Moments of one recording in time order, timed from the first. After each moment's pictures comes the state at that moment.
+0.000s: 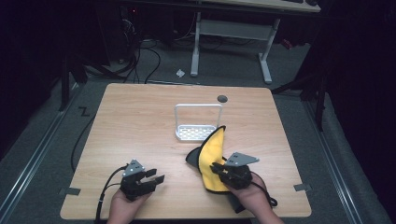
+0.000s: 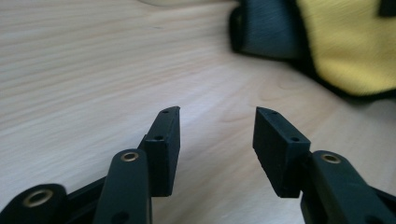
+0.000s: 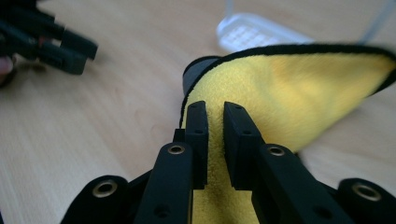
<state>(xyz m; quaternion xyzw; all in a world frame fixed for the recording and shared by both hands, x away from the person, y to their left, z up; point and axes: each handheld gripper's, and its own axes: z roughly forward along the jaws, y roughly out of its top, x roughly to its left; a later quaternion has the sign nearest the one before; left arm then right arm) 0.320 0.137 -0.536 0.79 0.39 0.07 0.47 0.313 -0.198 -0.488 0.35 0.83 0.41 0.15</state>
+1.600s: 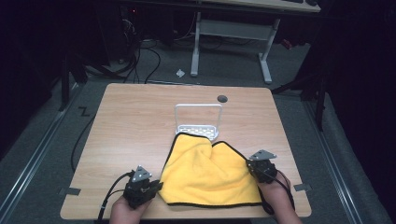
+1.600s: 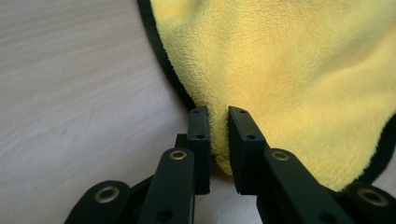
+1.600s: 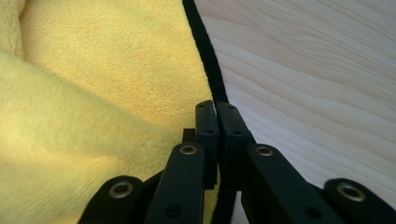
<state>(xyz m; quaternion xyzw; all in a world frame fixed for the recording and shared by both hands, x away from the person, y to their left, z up) 0.295 0.131 -0.525 0.82 0.42 0.08 0.39 0.339 -0.298 -0.522 0.48 0.80 0.24 0.26</state>
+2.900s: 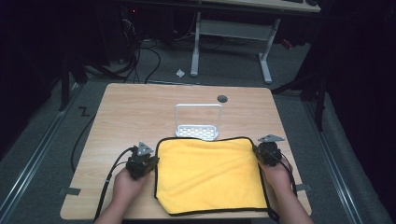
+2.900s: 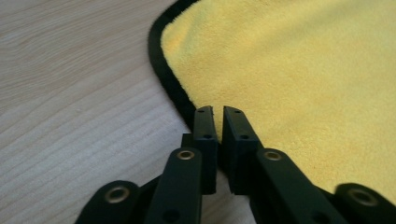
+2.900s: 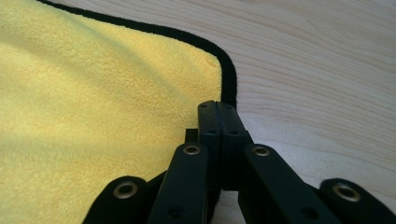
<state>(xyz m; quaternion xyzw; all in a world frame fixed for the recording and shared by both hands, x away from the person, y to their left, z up) 0.386 0.131 -0.527 0.81 0.43 0.14 0.36 0.397 -0.326 -0.524 0.53 0.77 0.27 0.25</state>
